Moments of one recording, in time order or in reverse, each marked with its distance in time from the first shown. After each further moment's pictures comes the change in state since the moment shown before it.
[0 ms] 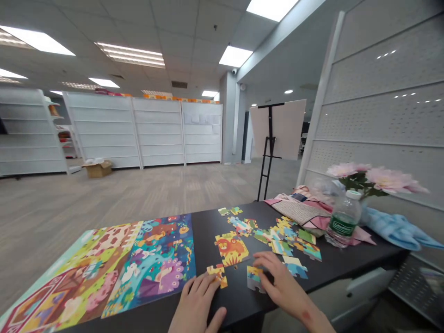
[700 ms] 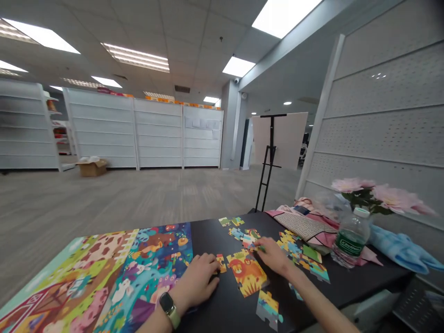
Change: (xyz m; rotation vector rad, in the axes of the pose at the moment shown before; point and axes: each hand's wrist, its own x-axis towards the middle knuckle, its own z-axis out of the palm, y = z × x) left_hand 0.085 -0.037 -0.040 0.047 0.032 0.120; right_hand 0.107 0.067 -0.009 -0.272 -0.071 0.212
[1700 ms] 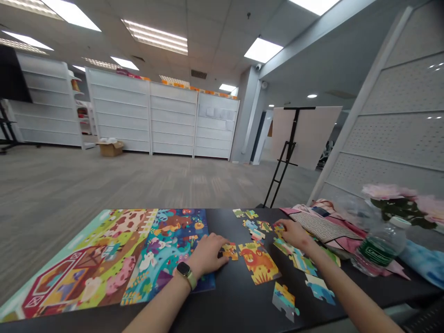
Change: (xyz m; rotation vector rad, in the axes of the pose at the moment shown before) left_hand 0.000 -0.044 0.005 -0.093 0.082 -0.056; right_hand 0.044 0.003 -0.042 0.008 -0.038 0.109
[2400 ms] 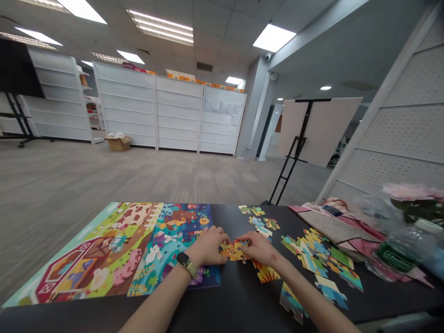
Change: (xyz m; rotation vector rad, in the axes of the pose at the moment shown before) left_hand -0.002 -0.008 -0.019 0.047 -0.066 0.009; right_hand -0.022 -0.113 0.089 0.174 -0.184 -0.209
